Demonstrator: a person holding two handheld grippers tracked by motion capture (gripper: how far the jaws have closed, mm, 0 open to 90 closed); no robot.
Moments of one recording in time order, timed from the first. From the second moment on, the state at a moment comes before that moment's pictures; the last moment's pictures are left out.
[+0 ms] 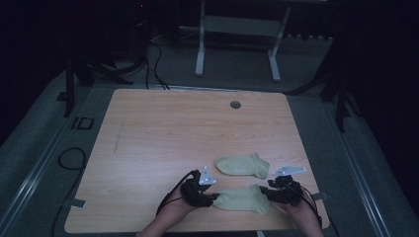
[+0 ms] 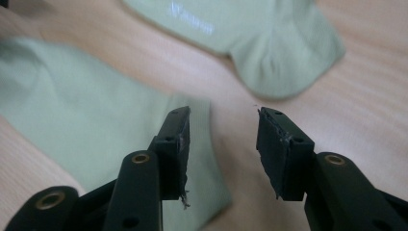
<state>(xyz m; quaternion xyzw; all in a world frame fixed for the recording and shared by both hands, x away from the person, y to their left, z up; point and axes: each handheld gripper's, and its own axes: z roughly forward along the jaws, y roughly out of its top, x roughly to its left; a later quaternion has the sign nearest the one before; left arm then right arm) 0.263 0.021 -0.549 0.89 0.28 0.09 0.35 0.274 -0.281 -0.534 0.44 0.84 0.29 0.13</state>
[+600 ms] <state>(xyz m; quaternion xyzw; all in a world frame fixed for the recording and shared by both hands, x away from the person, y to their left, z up) 0.260 0.012 -0.558 0.90 0.28 0.08 0.32 0.248 -0.276 -0.550 0.42 0.85 0.26 0.15</state>
